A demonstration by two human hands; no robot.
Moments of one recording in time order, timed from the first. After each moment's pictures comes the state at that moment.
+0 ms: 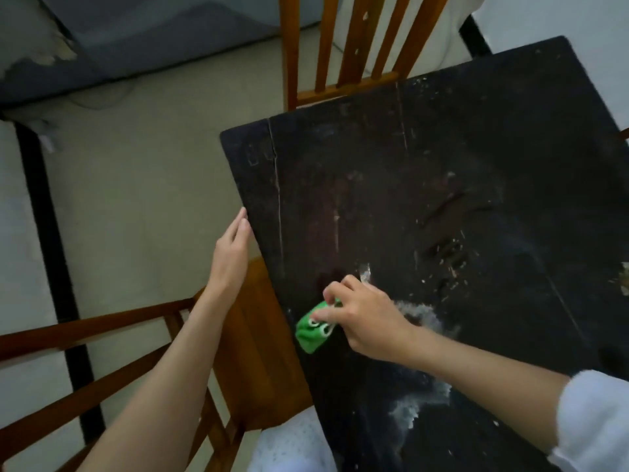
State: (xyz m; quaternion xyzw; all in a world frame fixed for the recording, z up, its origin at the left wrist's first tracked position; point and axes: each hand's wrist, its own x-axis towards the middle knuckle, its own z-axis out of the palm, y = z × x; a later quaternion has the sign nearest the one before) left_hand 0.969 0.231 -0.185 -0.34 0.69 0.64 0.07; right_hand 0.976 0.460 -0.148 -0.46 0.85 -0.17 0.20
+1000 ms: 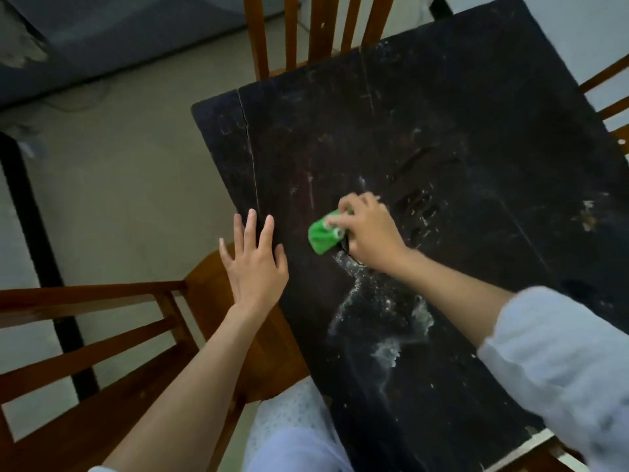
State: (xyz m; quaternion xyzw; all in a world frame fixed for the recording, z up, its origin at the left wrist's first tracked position) left_hand 1.035 0.305 -0.190 -0.17 0.96 0.19 0.11; right_hand 0.945 0.484 -0.163 -0.29 0.94 -0.13 0.10
